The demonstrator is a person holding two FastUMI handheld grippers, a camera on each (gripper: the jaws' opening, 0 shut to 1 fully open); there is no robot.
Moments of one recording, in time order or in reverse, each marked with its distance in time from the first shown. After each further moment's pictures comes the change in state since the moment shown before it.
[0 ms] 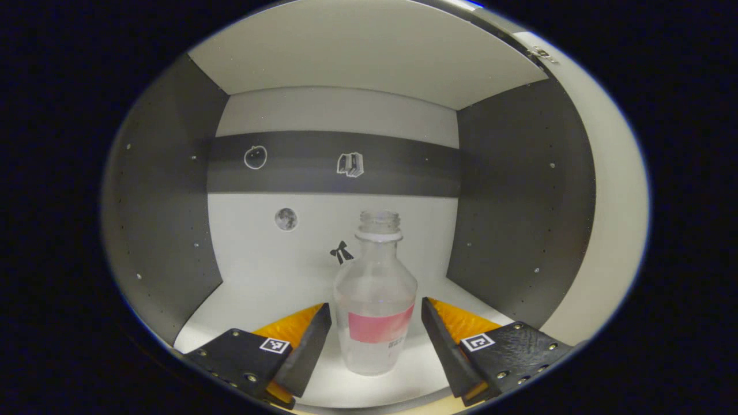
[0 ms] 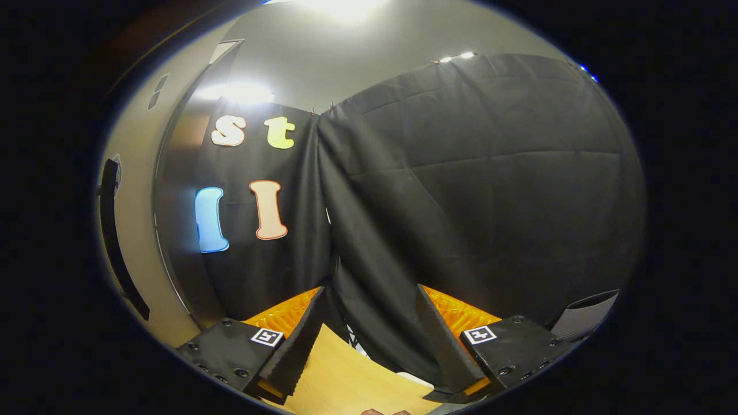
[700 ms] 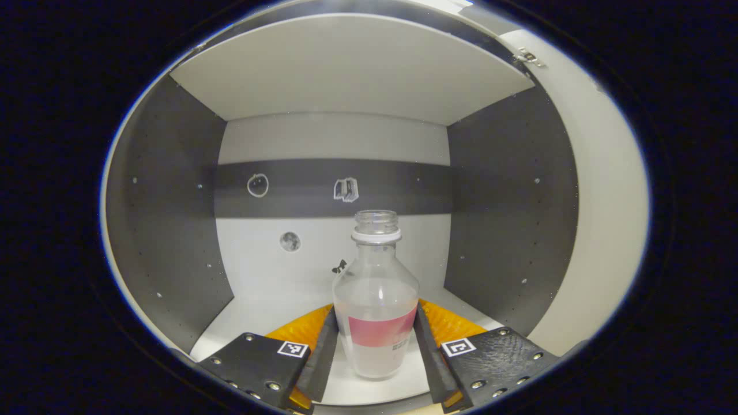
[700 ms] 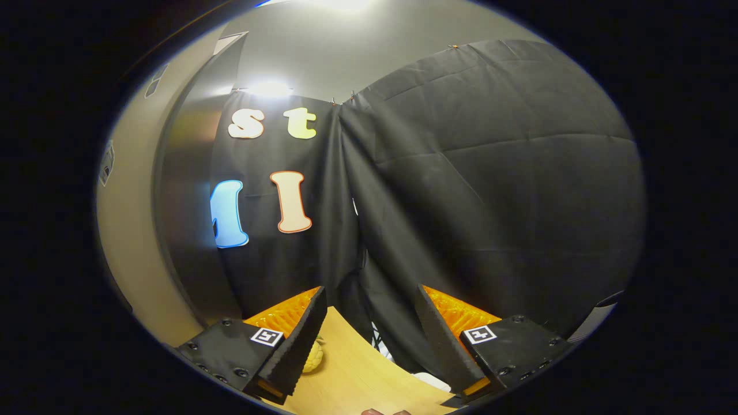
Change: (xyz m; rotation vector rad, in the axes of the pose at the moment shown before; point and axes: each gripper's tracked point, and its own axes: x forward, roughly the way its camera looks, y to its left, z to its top) left arm -0.037 -0.011 0.045 0.046 -0.105 0.017; right arm 0.050 0.034 -0.015 0.026 0.032 0.167
